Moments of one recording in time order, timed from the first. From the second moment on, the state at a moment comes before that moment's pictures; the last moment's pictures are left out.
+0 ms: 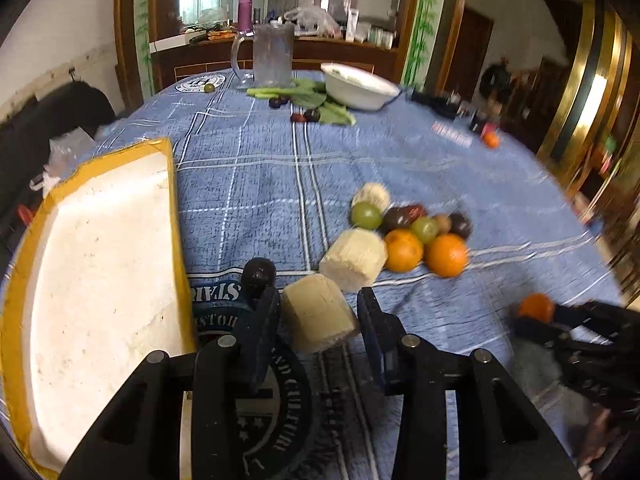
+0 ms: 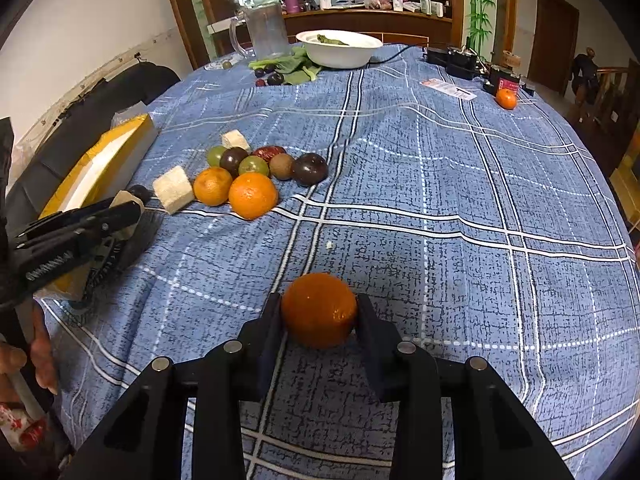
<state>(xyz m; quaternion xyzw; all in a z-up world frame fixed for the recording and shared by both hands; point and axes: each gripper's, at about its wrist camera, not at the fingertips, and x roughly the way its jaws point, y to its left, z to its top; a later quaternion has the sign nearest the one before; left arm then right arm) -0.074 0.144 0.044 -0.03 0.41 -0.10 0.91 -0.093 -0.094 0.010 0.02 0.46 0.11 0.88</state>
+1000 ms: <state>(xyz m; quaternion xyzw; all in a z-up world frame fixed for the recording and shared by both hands) -0.099 0.327 0.038 -0.14 0.38 0.06 0.91 -0.077 0.174 0.039 -0.10 0.42 0.36 0.83</state>
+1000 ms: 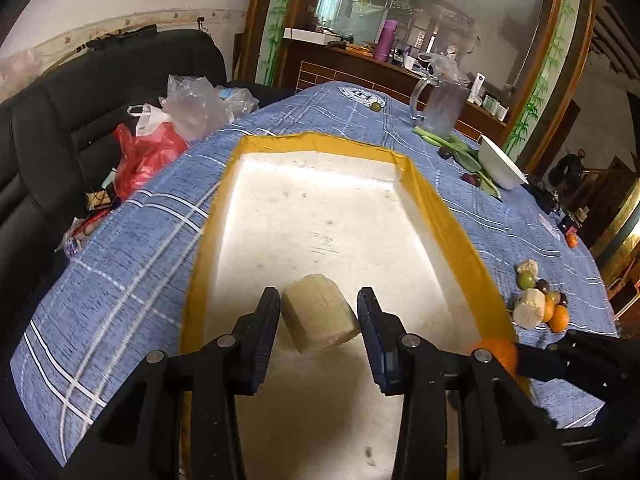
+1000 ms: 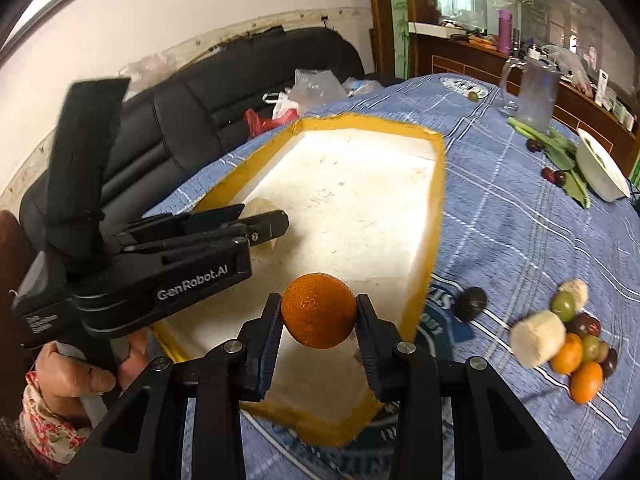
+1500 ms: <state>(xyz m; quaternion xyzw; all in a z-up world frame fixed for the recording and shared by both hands) -0.070 0.358 0.035 -0.12 0.38 0.05 0.91 -0.073 0.202 0.024 -0.12 0.43 0.36 0.82</state>
